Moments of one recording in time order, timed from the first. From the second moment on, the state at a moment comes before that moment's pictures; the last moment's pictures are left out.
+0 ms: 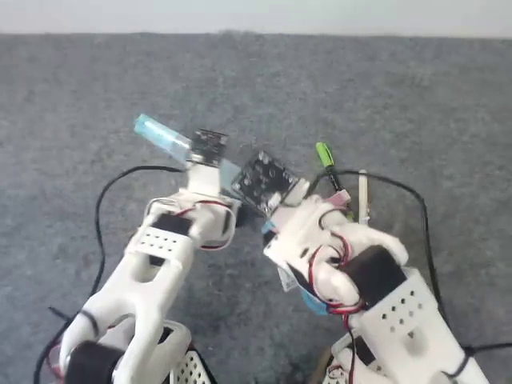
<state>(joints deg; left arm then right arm) 6.8 -27.6 63.8 34.3 5.9 -40.2 -53.5 38.9 75.3 16.0</state>
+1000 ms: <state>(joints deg) 4.4 -76.4 69.6 62.8 -7.4 -31.2 -40.7 56.3 56.0 14.8</state>
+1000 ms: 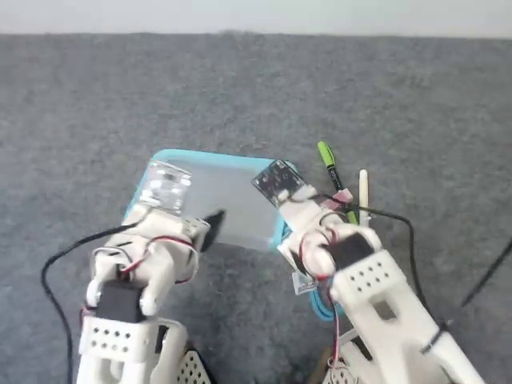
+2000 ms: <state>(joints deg) 17.9 -76.5 77.6 55.3 -6.0 -35.2 -34.0 42.5 62.9 13.4</state>
